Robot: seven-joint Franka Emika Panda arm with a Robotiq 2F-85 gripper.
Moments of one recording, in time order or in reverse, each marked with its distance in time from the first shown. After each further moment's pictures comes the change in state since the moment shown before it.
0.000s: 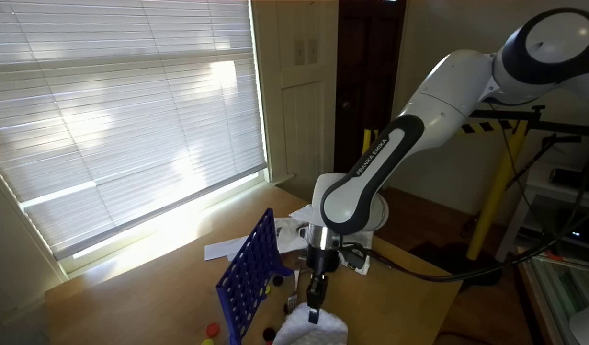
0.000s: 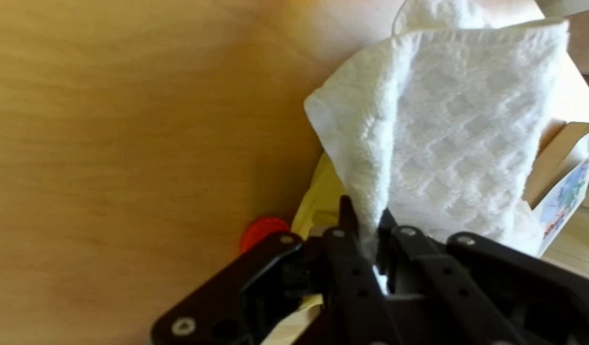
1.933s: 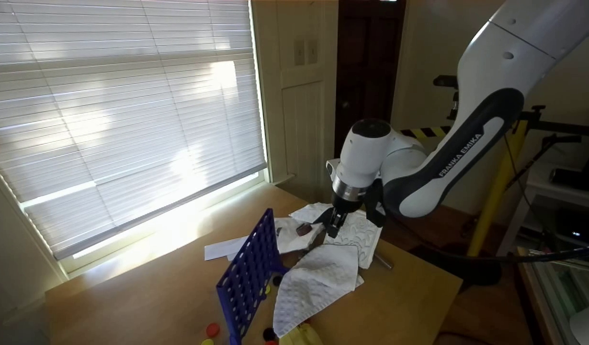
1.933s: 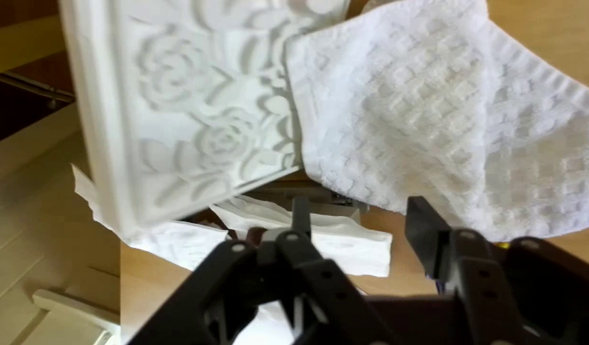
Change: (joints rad) arm 0.748 -0.496 -0.930 -0.284 -0.650 0.226 0.697
